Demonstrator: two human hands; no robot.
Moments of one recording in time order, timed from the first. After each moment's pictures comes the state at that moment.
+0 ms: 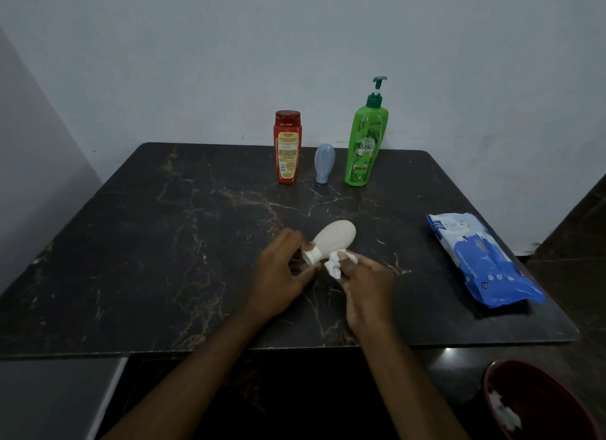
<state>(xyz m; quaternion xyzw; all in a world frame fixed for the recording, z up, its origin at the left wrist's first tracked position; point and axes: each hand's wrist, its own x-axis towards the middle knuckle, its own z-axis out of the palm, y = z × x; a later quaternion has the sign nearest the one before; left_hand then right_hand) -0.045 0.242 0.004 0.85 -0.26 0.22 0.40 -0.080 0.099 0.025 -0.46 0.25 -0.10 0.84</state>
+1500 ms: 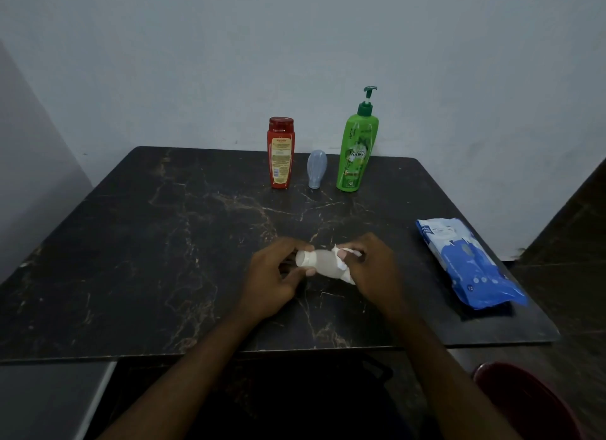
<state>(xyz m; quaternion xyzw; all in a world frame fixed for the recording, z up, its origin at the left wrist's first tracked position) -0.045 0.245 0.004 0.82 -0.27 0.16 0.48 -0.056 0.042 0.026 -0.92 0.04 -0.10 0.38</state>
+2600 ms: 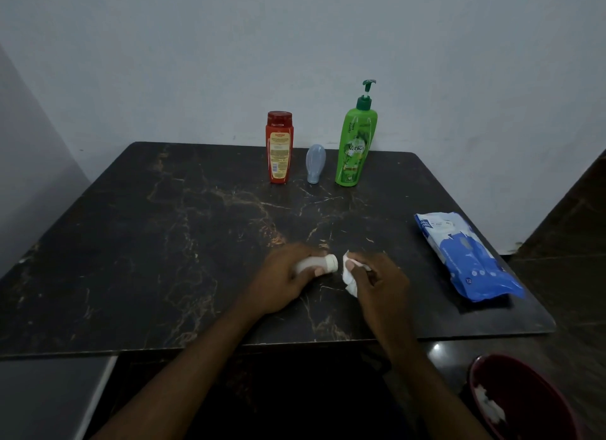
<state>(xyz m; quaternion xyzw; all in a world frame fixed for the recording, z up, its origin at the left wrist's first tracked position) -0.036 0.240 -0.009 0.86 -0.31 0.09 0.40 -0.099 0.042 -0.009 -0.88 0.07 -0.19 0.44</state>
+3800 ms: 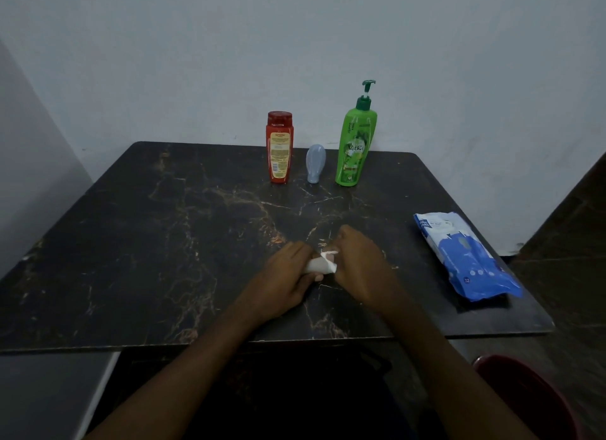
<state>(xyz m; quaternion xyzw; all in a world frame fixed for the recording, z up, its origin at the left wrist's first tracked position) -0.046 0.238 -0.007 0.88 -0.36 0.12 0.29 -0.068 0.054 0.047 -0.98 -0.15 -0.08 0.14</state>
